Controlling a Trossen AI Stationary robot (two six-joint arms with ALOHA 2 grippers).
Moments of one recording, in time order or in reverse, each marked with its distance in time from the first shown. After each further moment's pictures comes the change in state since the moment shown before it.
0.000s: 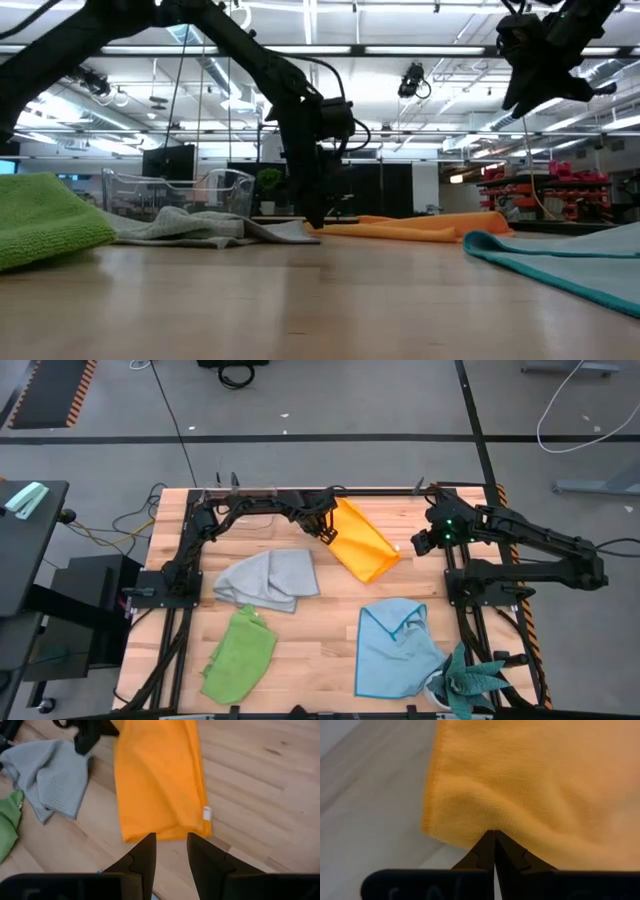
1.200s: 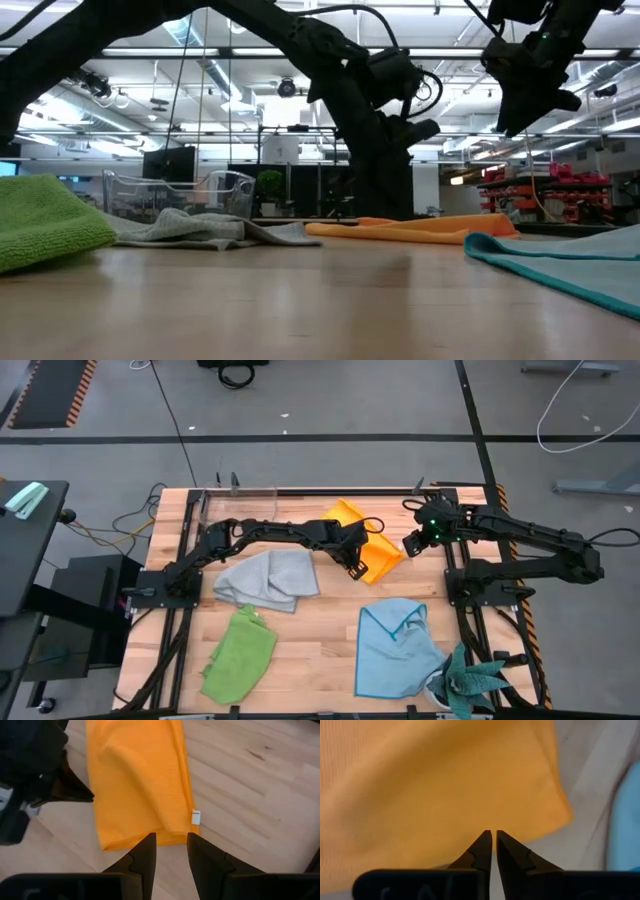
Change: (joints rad) left arm -0.255 0.099 0.224 0.085 0.095 -0.023; right arm -0.009 0.129 0.000 0.005 0.065 -0.075
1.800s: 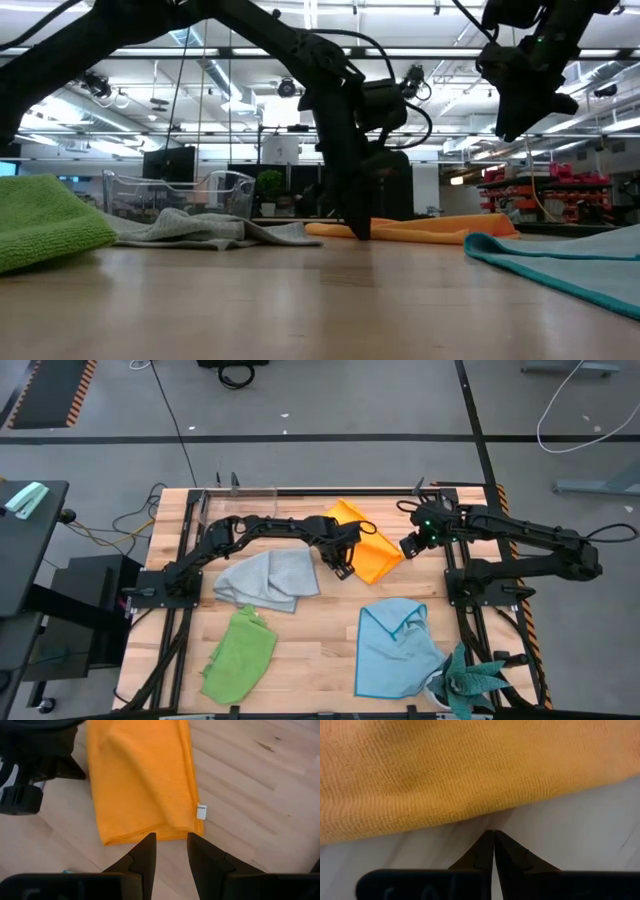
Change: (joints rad) left arm 0.048 0.040 0.004 -0.243 0.015 0.088; right arm 0.014 0.040 0.000 0.006 -0.023 0.005
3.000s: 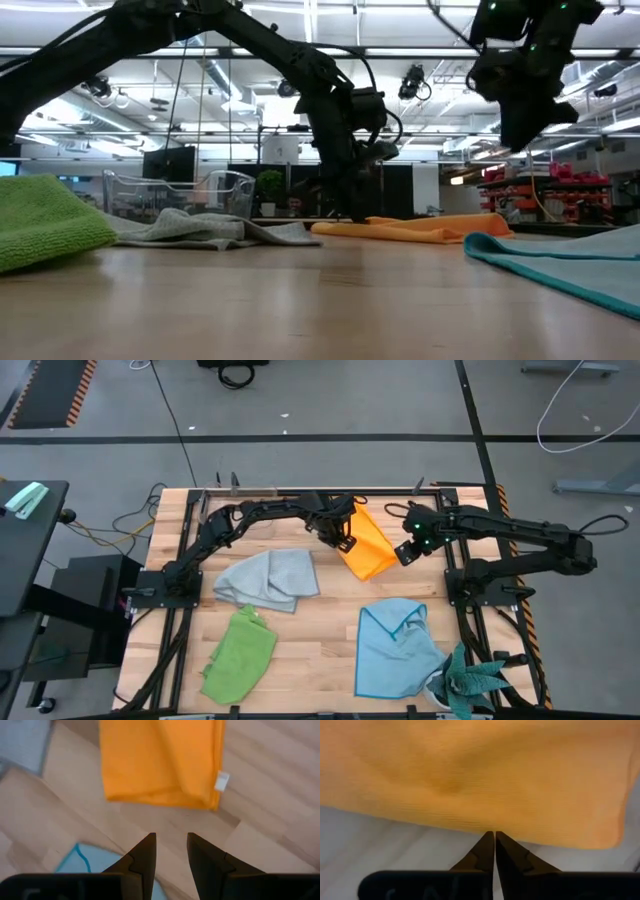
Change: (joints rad) left arm 0.130 0.007 0.099 -0.053 0.131 -0.174; right arm 0.019 0.102 0.000 -0.019 -0.155 0.029
